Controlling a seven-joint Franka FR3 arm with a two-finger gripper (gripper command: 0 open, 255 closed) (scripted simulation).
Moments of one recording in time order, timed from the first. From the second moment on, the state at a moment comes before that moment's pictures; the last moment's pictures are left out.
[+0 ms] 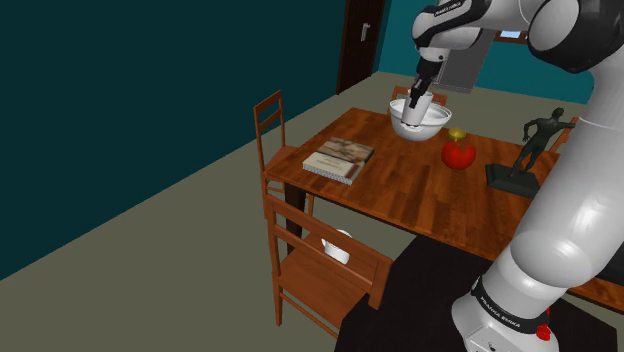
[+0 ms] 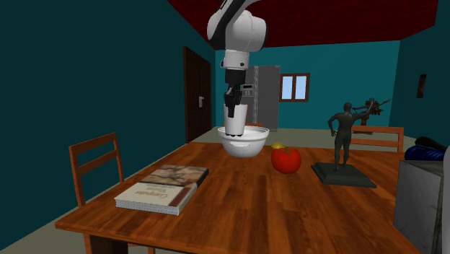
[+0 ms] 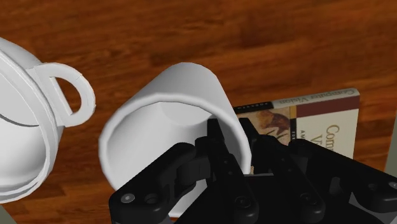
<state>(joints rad) -0.17 0.12 -0.56 -1.76 0.09 2.02 -0.84</state>
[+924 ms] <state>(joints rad) -0.17 0.12 -0.56 -1.59 0.09 1.84 -0.83</state>
